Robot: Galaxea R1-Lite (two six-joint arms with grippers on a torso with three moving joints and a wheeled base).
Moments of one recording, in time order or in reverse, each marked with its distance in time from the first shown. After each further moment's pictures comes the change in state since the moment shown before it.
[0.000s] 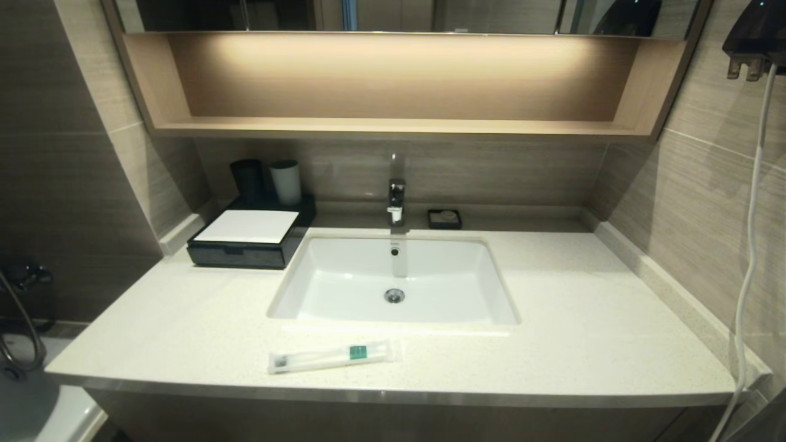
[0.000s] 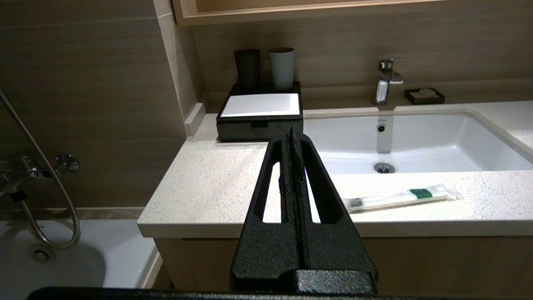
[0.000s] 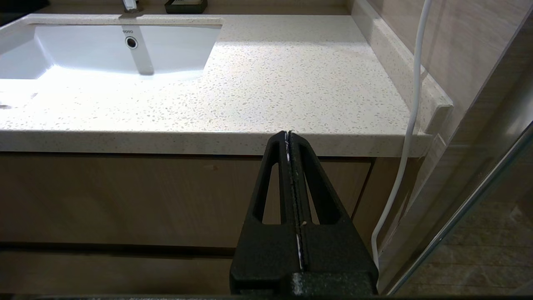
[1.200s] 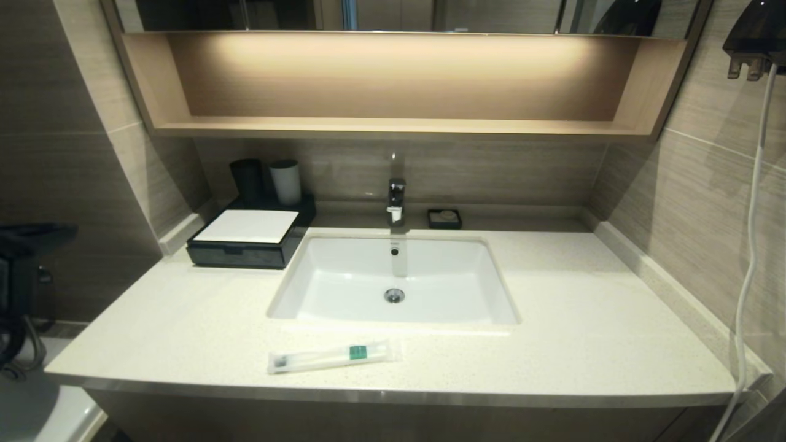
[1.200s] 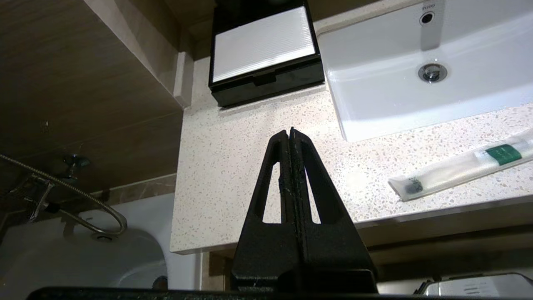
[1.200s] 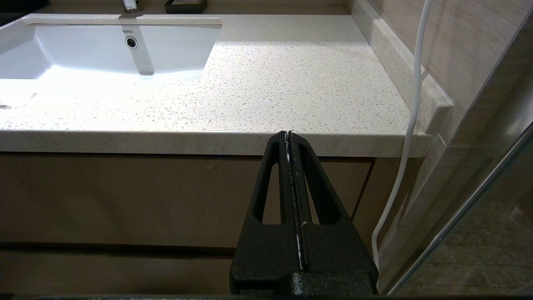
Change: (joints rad) left arm -0.017 0.877 -0.414 -0.005 -0.007 0.257; right arm 0.000 0.000 0.000 0.000 0.000 0.000
